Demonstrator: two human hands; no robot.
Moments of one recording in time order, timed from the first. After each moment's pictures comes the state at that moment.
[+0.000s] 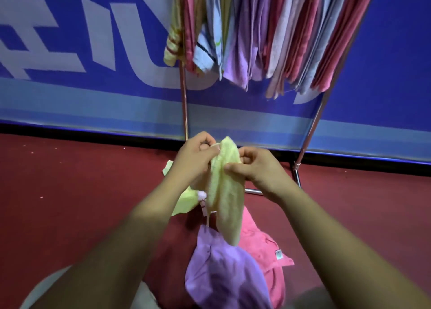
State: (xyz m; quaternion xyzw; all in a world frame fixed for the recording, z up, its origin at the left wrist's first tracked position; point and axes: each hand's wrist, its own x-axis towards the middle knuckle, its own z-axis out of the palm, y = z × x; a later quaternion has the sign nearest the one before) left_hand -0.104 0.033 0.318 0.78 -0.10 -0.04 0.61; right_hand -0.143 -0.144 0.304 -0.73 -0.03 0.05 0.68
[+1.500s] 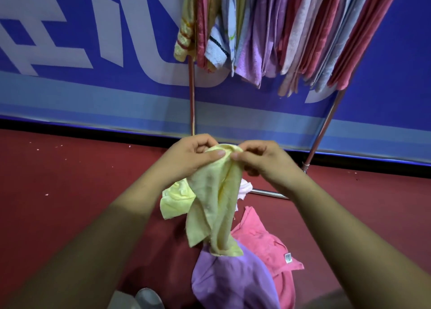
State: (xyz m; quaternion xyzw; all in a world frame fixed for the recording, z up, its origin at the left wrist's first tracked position) left_hand -0.102 0.089 0.325 0.78 -0.21 -0.13 0.57; right_hand -0.134 -0.125 0.319 -0.74 -0.09 0.05 0.66
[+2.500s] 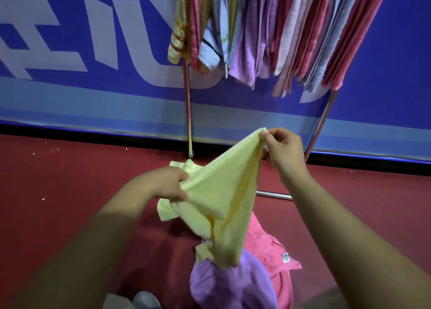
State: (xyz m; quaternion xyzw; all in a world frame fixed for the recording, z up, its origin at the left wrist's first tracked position) left_hand -0.086 0.117 0.289 0.94 -0.21 -0.24 0.08; right_hand -0.103 -0.161 0.300 -0.77 0.13 -0.18 0.60
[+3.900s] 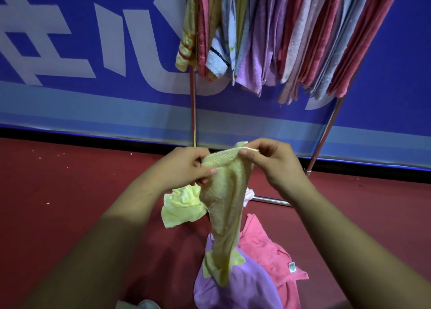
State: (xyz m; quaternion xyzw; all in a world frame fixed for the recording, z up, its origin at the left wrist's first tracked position) left_hand -0.101 0.099 0.340 0.90 -0.20 -0.12 0.37; right_hand -0.133 -0.128 0.324 -0.76 -0.06 -0.08 0.64
